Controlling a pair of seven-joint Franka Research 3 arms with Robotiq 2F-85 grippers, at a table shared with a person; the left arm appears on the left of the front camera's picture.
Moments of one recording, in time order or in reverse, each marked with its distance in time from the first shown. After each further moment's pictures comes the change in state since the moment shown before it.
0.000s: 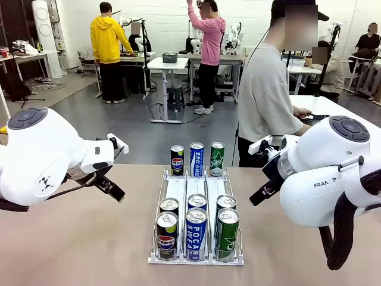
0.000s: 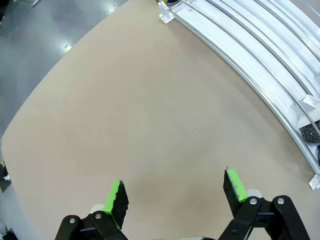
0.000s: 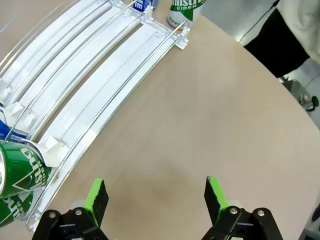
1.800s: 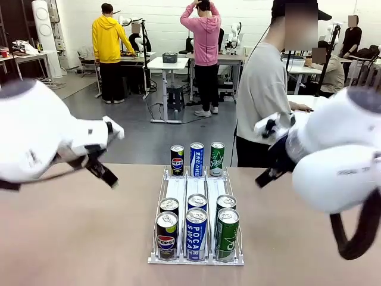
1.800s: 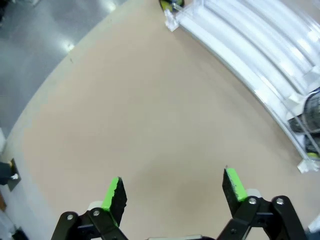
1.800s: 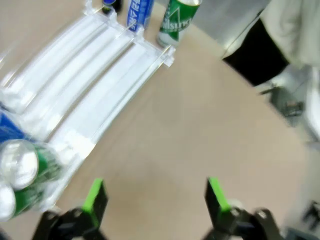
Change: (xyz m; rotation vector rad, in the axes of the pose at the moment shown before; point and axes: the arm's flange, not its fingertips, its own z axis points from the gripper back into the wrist) left arm 0.028 0.018 0.063 0.002 0.021 -0.055; right arm 0.026 0.000 0.088 -0.079 -0.042 0.008
